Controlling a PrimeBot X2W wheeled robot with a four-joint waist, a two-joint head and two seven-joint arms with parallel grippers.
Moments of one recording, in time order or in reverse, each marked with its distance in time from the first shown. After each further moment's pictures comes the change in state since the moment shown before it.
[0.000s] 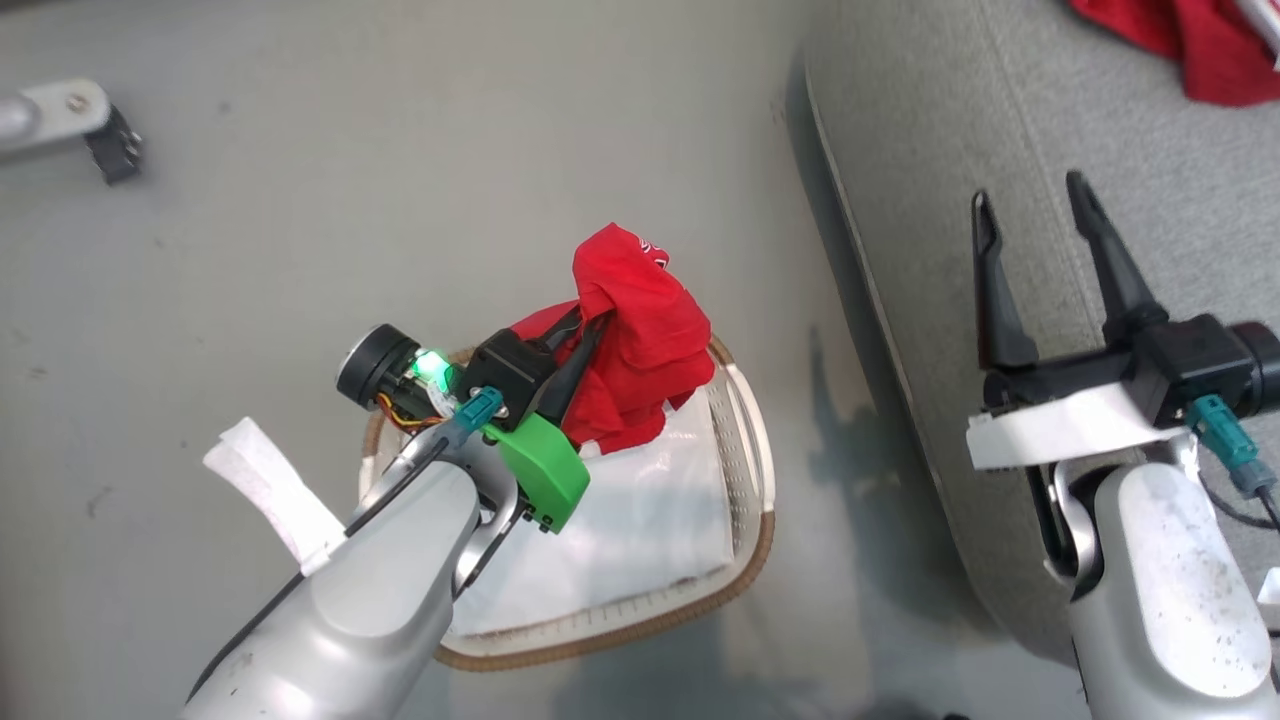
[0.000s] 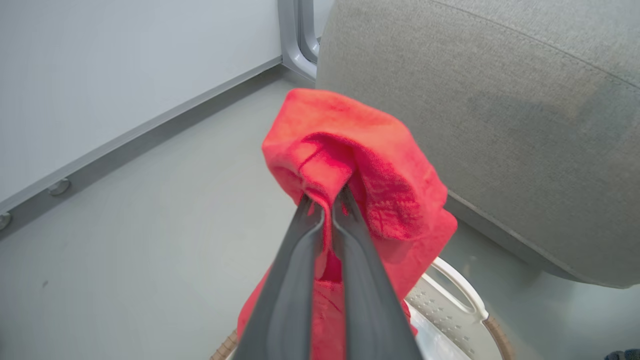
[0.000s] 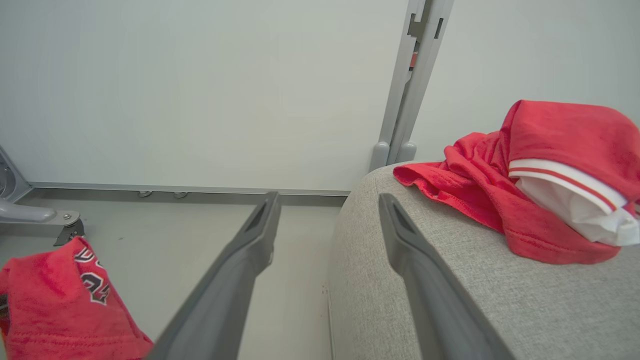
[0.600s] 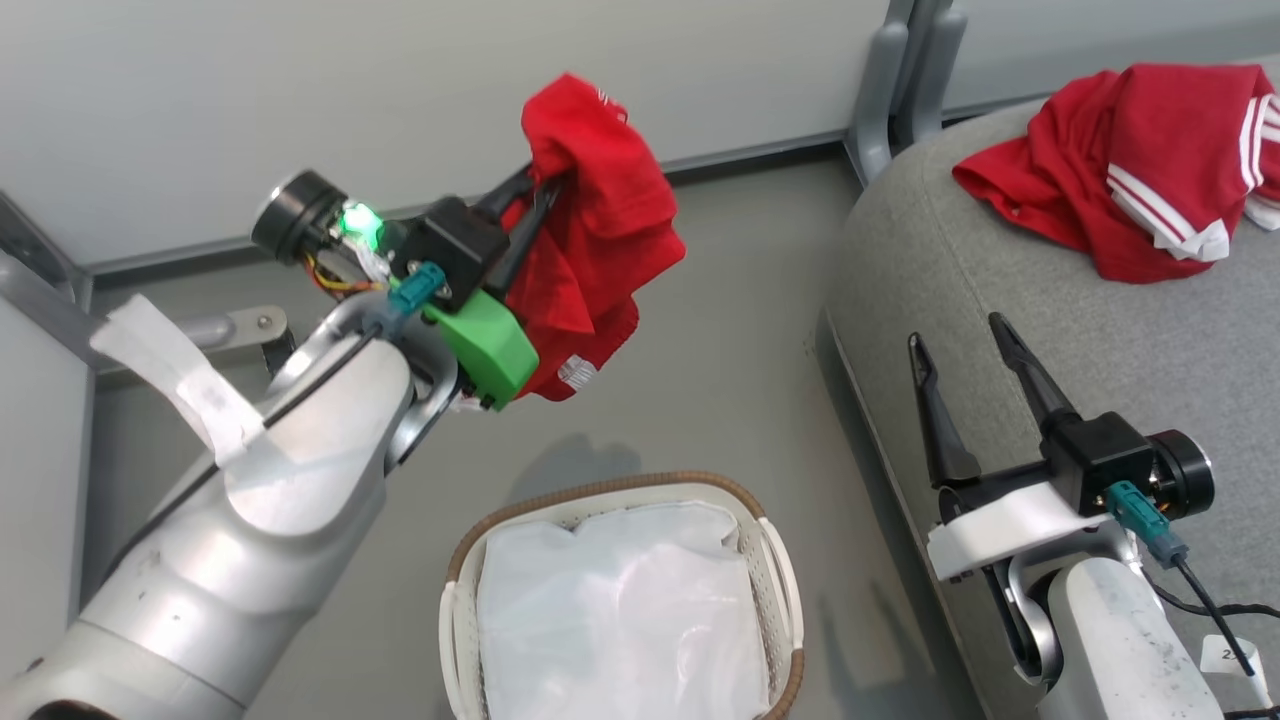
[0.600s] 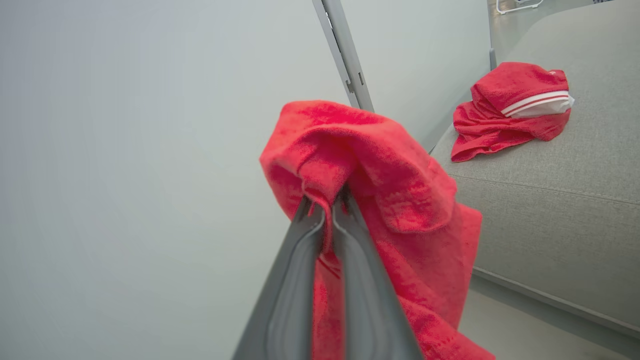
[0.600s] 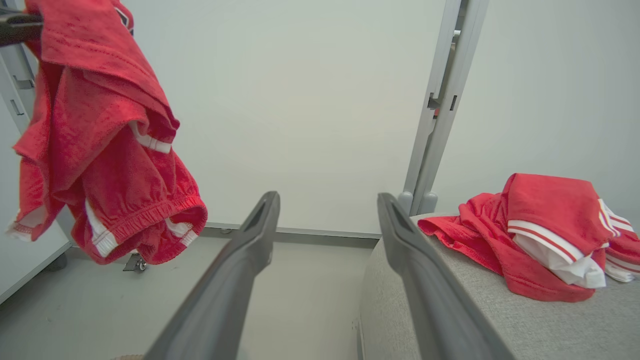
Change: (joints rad) left arm -0.172 0.102 0.007 -0.084 0.037 -0.021 0.041; right arm 0.133 0.000 0.067 0.096 0.007 0.000 0.000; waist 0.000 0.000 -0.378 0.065
